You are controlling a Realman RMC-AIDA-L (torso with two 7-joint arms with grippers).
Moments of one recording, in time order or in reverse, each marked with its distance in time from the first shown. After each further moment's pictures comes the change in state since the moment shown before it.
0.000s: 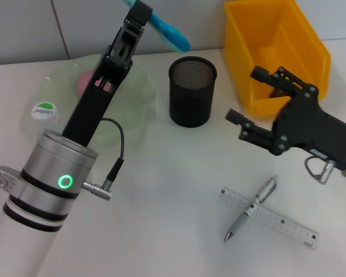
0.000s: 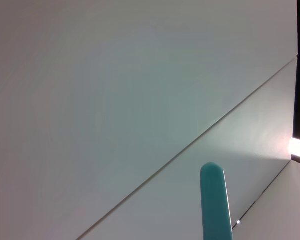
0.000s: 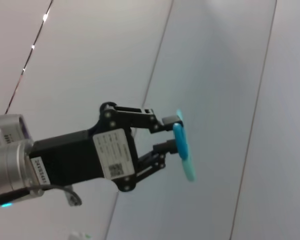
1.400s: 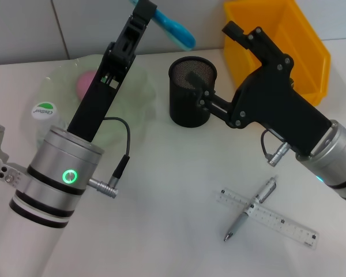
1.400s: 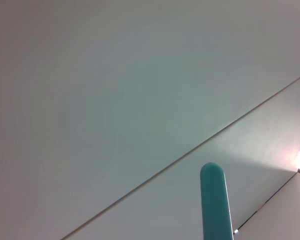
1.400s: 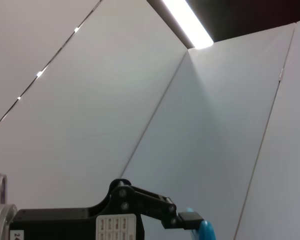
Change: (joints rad) left arm -0.016 0.000 0.026 0.015 -0.050 -0.026 -0.062; right arm 0.138 0.011 0.114 0.306 0.030 -0.073 -0.436
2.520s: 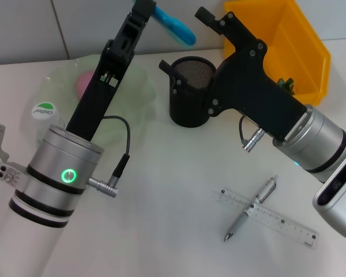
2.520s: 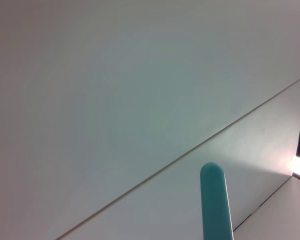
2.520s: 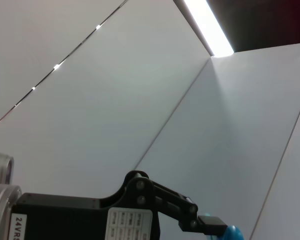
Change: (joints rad) left arm -0.002 0.000 0.000 0.002 0.001 0.011 -0.015; right arm 0.082 0.001 0.005 0.040 0.002 0.051 -0.129
